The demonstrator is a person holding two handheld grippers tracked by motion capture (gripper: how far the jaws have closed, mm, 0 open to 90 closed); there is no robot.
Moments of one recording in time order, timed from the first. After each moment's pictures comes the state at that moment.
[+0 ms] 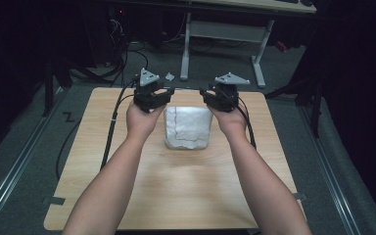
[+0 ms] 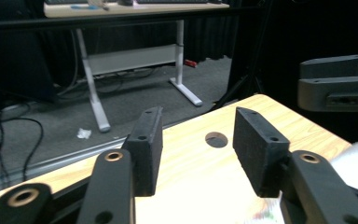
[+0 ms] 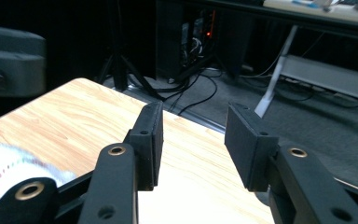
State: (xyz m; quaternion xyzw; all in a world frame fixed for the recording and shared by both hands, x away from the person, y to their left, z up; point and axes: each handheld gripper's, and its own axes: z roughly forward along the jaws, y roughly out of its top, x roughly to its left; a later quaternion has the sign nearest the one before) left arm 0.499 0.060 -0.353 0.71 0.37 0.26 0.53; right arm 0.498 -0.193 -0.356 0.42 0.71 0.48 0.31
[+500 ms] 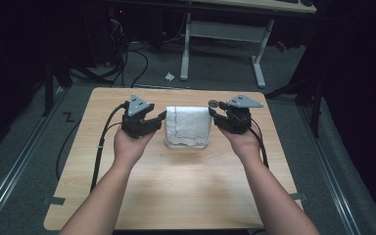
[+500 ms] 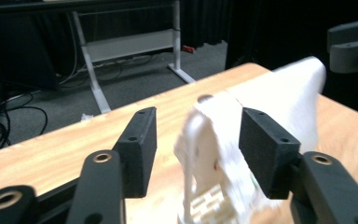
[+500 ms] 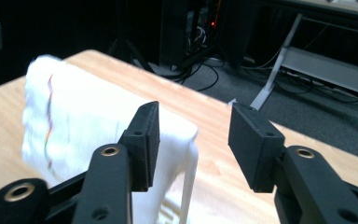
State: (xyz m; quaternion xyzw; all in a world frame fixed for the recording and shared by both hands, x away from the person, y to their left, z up) left arm 0.430 0.087 -0.383 0.74 0.36 0.26 0.51; right arm 0.435 -0.220 -0.376 0.41 0.73 0.46 0.31
